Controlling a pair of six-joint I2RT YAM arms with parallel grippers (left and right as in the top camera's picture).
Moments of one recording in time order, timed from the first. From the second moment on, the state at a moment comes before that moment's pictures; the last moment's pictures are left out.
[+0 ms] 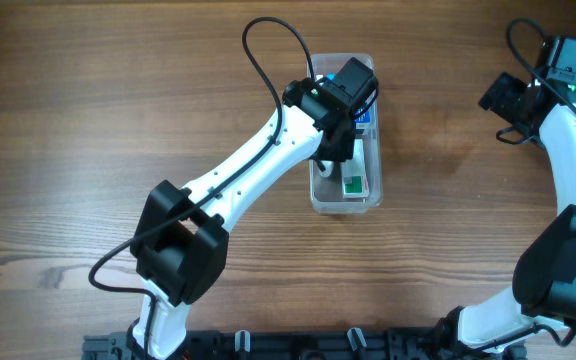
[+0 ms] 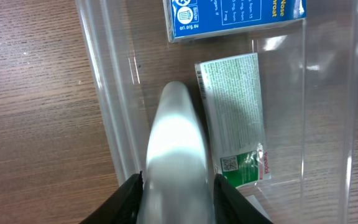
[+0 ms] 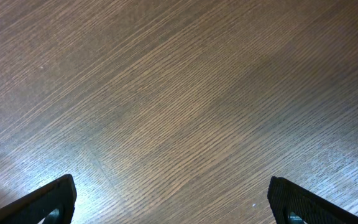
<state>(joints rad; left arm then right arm) -0.74 2.06 1.82 -1.07 -0.05 -0.59 -0.28 1.77 1.37 -0.69 0.14 0.35</state>
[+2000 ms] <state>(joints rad) -0.18 1.64 1.42 -1.11 0.33 -0.10 -0.28 1.77 1.37 -0.69 0.14 0.35</state>
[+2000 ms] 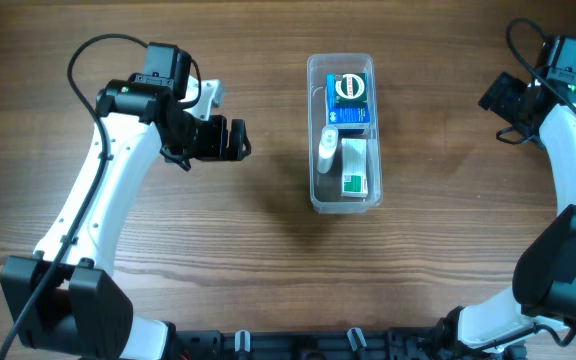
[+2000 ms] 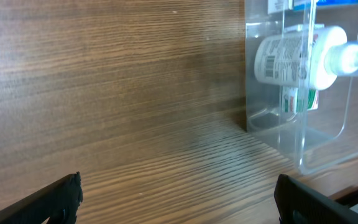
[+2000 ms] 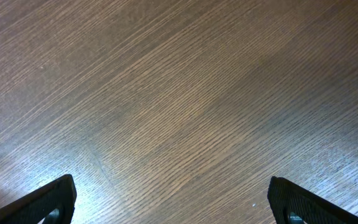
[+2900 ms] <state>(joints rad) -0.17 0.63 0.32 0.08 0.39 -0.05 -0.28 1.77 1.37 -0.69 0.14 0.35</state>
